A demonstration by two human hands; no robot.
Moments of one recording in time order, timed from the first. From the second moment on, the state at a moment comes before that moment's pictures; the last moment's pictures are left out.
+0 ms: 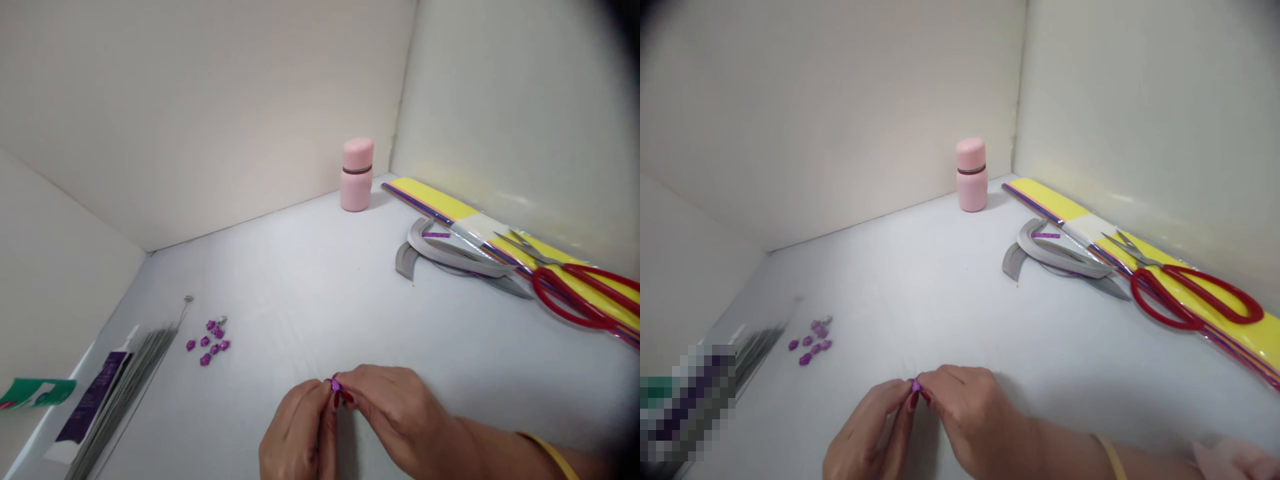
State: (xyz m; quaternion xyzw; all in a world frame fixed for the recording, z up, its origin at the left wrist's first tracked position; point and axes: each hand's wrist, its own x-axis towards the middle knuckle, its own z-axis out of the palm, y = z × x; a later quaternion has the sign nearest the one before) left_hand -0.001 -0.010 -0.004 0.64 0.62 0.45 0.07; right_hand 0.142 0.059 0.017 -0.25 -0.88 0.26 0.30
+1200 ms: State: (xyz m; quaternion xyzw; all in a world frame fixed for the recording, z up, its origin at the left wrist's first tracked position) left_hand -0.002 -0.008 0.007 0.60 0.62 0.48 0.17; right_hand 0.142 0.067 0.017 -0.27 -0.83 0.34 0.34
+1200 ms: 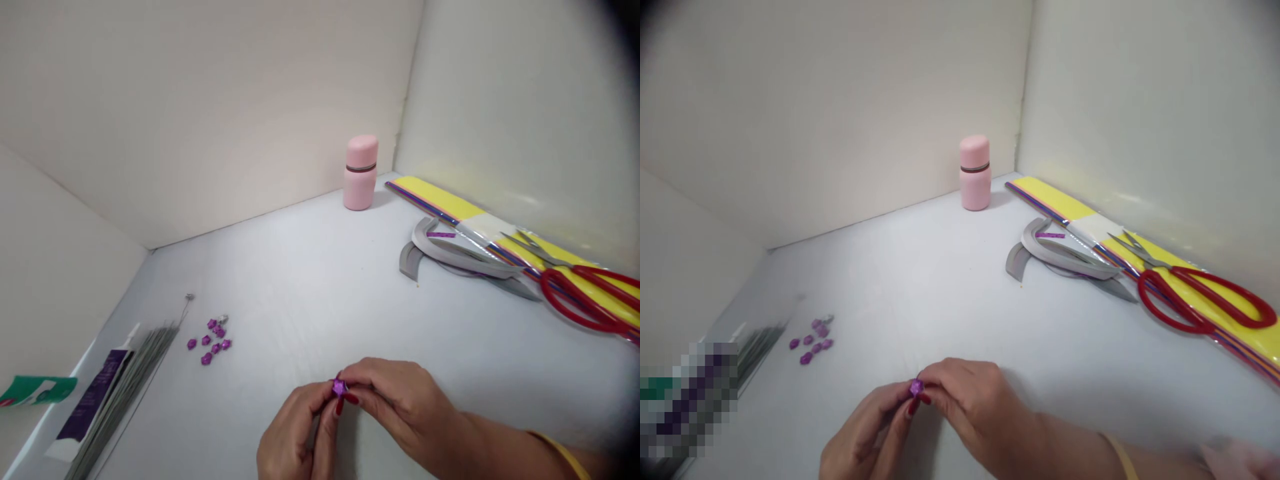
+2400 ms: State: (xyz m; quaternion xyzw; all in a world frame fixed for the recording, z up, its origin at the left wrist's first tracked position) left_hand -0.007 -0.005 0.004 0.66 0.59 0.44 0.13; right_hand 0.143 0.067 0.013 -0.25 -0.86 0.30 0.33
